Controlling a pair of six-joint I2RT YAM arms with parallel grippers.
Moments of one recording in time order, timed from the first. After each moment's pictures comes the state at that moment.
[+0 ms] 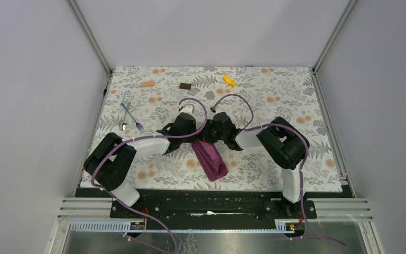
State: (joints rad) left arm -0.67 1.59 0.76 0.11 -0.15 -0.53; right arm 0.73 1.99 0.95 0.46 -0.22 0.82
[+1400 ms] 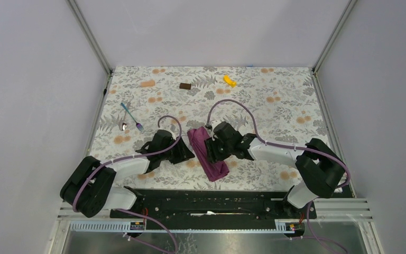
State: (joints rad) left arm -0.53 1.33 0.41 0.15 0.26 -0.86; right arm 0.87 1.57 0.86 -0.19 -0.14 0.41
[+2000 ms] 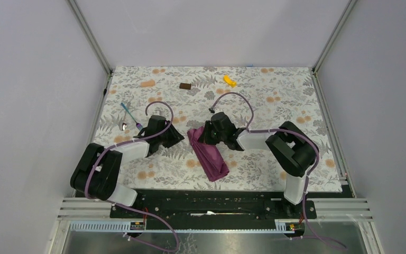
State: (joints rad) left arm -0.36 1.44 0.56 0.13 0.13 -0.87; right arm 0.77 1.85 0.95 0.23 -0.12 0.73
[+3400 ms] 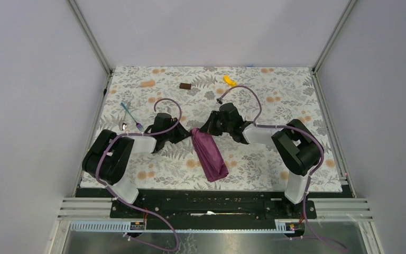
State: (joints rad) left arm -0.39 1.64 0.62 0.33 0.19 -0.85; right arm 0.67 1.85 0.98 0.30 -0.25 0.86
